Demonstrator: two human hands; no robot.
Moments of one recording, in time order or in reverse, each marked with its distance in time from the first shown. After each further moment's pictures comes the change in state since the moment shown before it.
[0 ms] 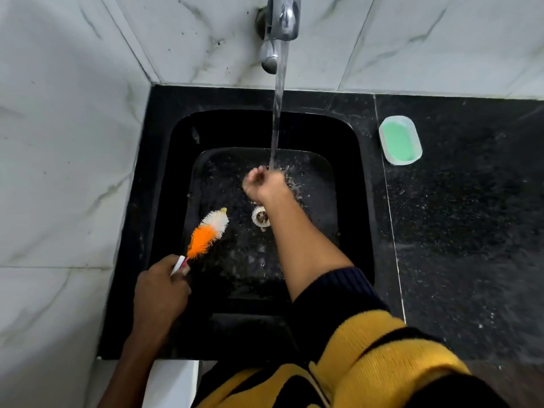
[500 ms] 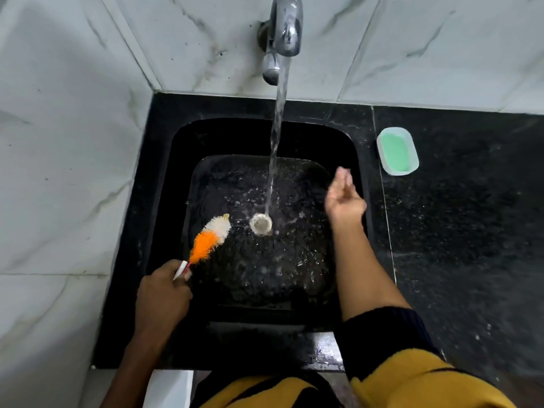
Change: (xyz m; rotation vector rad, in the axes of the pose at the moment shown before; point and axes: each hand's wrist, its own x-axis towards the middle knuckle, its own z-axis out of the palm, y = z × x) left_hand 0.006 0.001 0.005 0.006 -0.040 -0.004; right_hand -0.037 -0.110 -0.097 0.599 -0.070 -0.347
